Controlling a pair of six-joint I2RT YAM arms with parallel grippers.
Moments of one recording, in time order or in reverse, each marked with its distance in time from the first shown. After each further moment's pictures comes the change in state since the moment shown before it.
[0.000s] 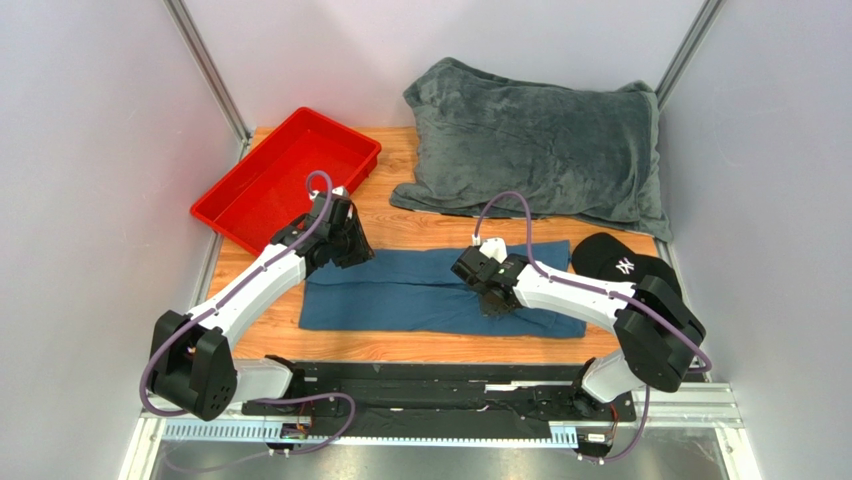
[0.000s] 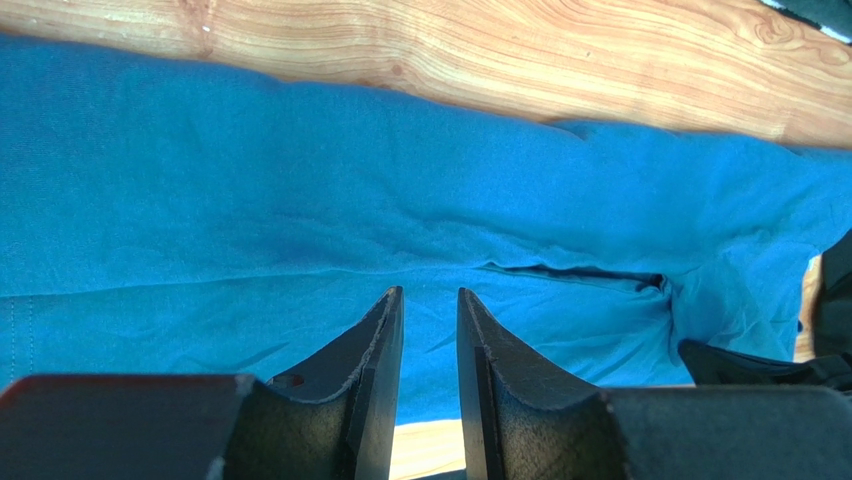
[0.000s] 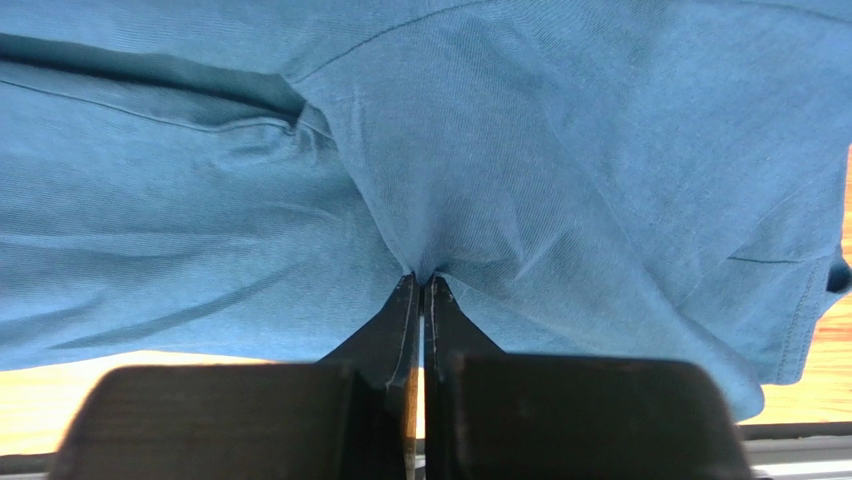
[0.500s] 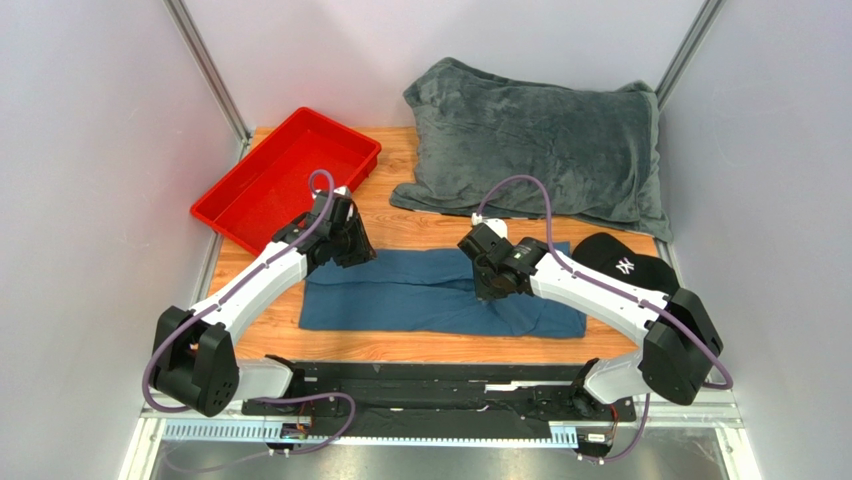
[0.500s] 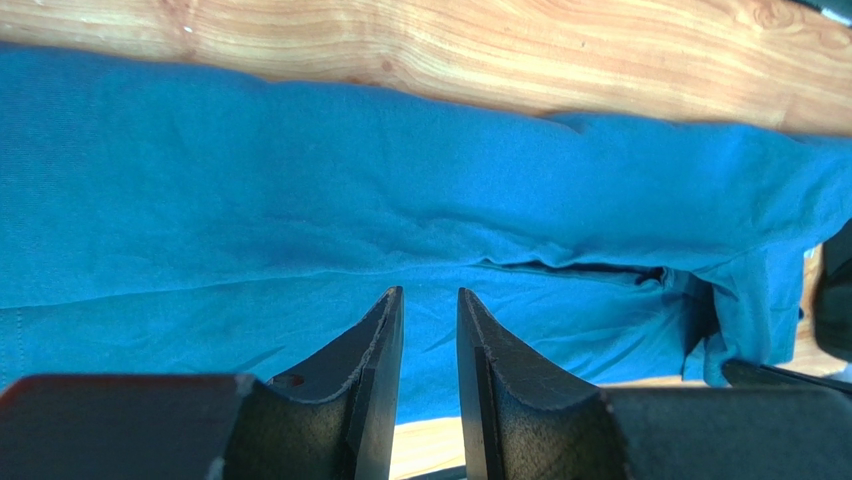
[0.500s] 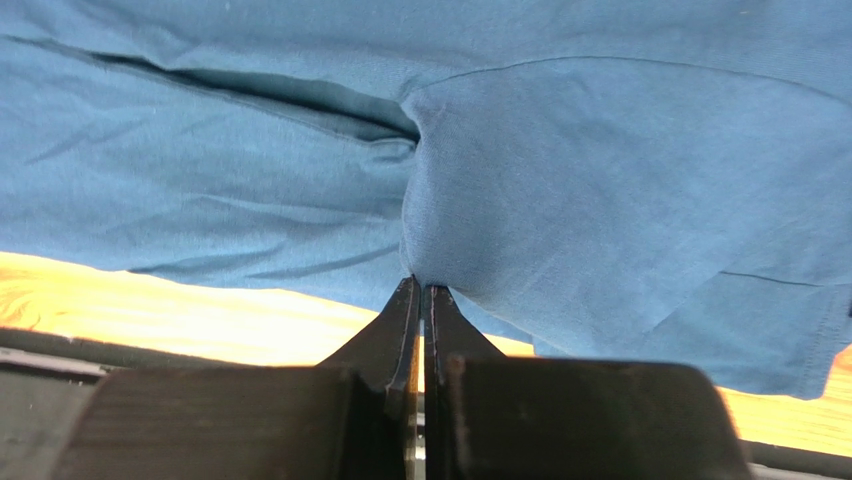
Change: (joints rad) left arm 0.006 0.017 0.006 0.008 0.029 0.020; right arm -0.046 -0.093 0.139 -0.055 -0.134 -0.035
